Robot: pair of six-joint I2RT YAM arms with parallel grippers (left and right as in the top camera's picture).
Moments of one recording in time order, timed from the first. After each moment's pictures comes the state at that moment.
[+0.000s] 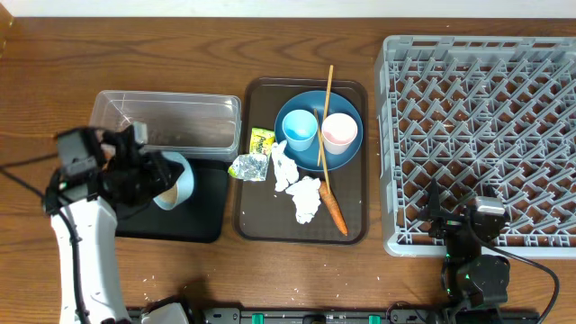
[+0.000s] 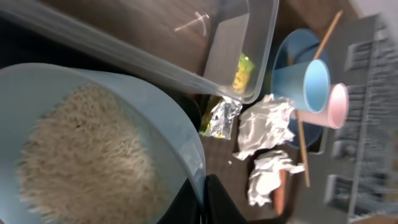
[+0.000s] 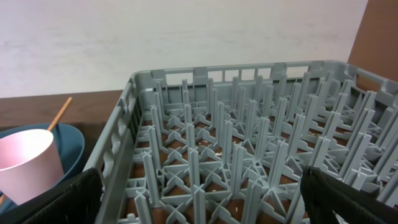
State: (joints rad) left arm 0.43 1.26 0.91 -0.85 0.70 -0.09; right arm 0.11 0.03 0.01 -0.05 0.21 0.07
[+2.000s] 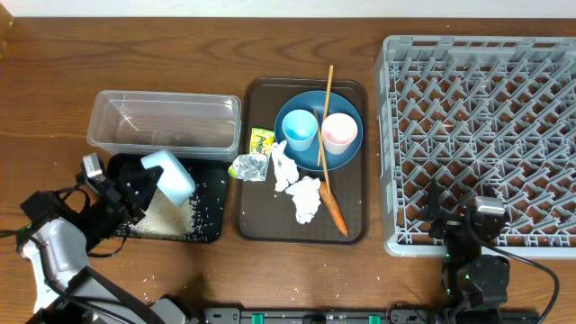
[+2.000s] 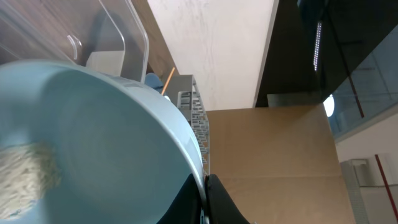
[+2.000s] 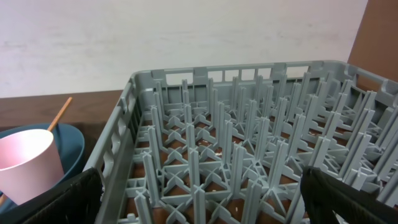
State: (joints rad) left arm 0.82 1.41 0.74 -0.89 1.49 0.09; right arm 0.11 0.03 0.01 -0.05 0.21 0.07
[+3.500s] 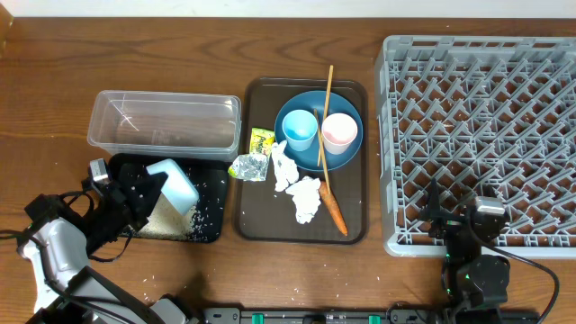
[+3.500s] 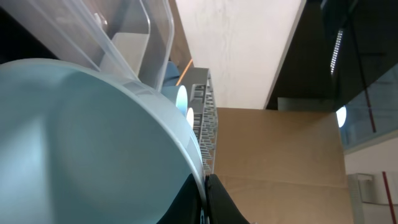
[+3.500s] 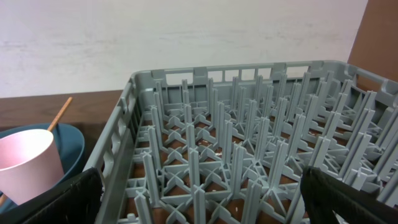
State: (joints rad) left arm 0.82 1.41 0.74 -0.97 1.40 0.09; right arm 0.11 0.03 0.01 -0.05 0.21 0.07
